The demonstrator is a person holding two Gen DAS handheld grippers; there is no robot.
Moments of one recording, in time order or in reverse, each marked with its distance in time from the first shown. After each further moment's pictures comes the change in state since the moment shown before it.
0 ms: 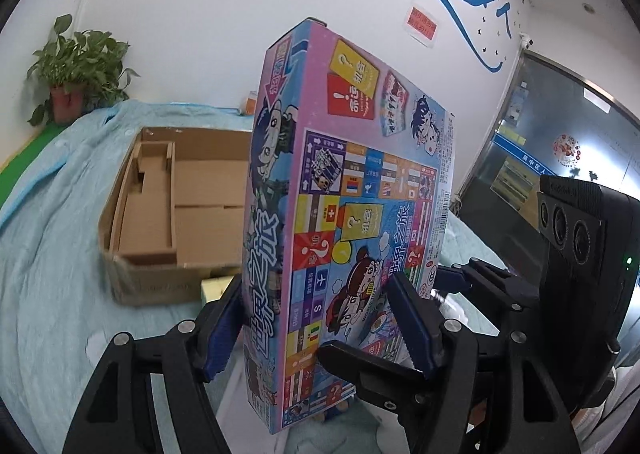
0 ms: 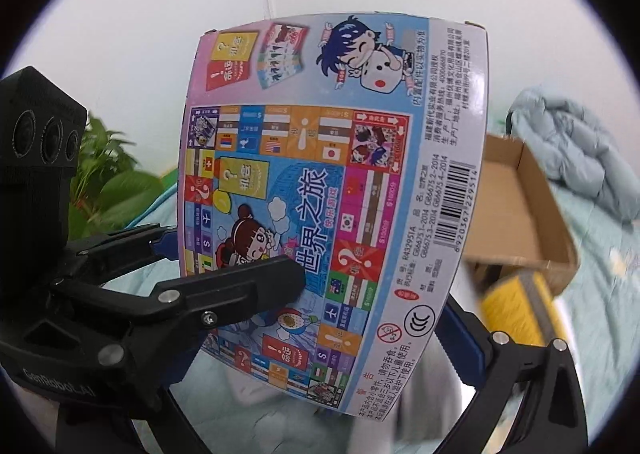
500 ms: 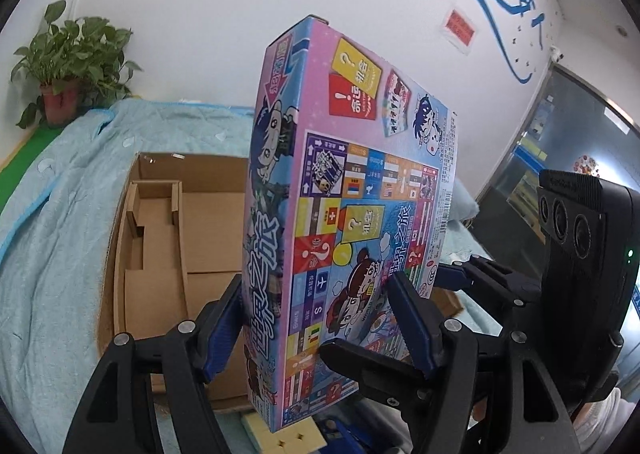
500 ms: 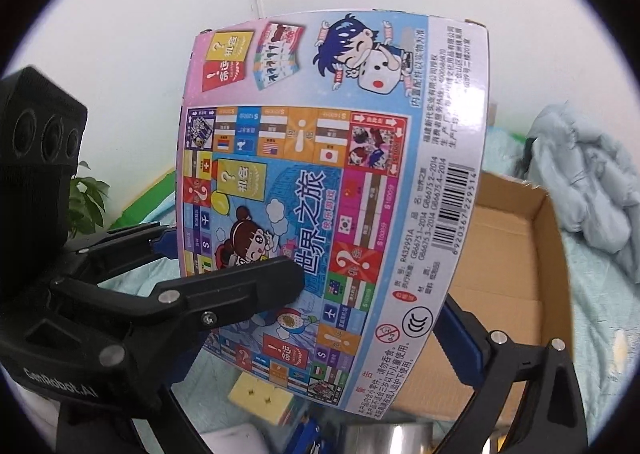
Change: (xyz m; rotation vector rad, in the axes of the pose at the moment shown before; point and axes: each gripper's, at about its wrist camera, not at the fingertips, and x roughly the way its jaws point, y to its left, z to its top) left arm 0.103 0.081 0.131 -0.079 0.070 0.033; right arm 0.090 -0.045 0.103 -0.009 0.097 0.035
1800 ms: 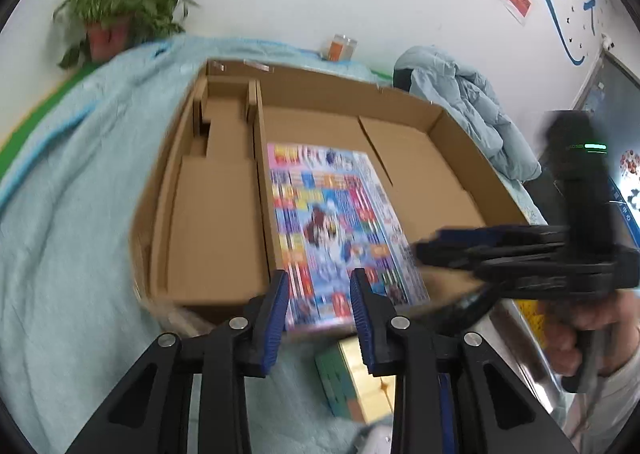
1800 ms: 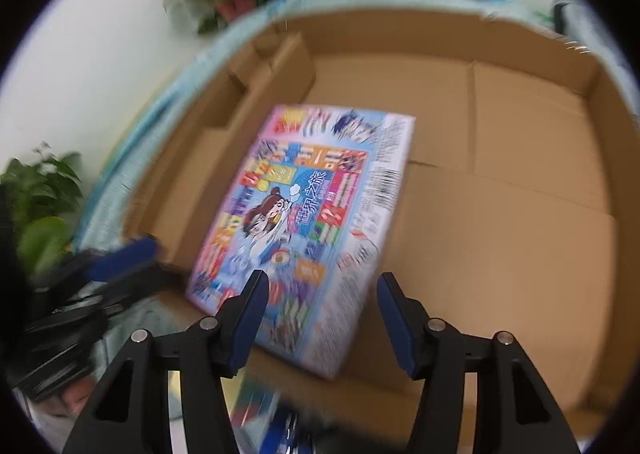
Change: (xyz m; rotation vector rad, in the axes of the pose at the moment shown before) left arm 0.022 0.055 -0.098 -0.069 0.121 0.158; right arm 0.068 -0.068 -0.034 0.159 0.303 0.059
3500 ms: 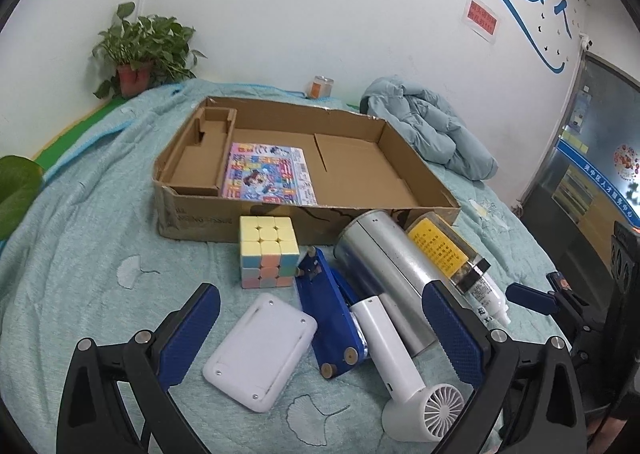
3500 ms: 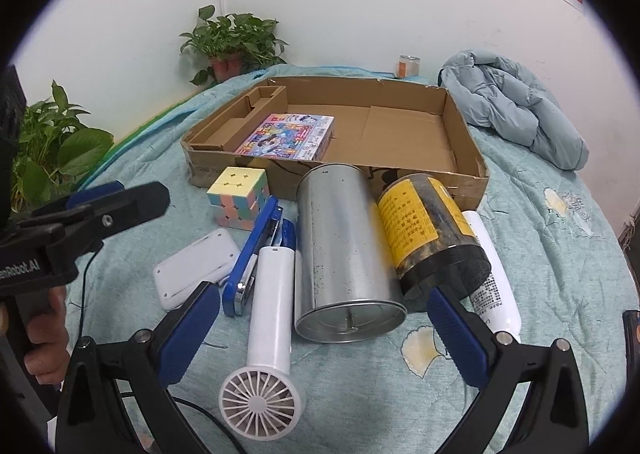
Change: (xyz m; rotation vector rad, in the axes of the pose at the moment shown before) left arm -0.133 -0.123 -0.140 0.020 -0.176 0.040; right arm -0.134 0.036 -0.207 -0.046 -0.312 -0.248
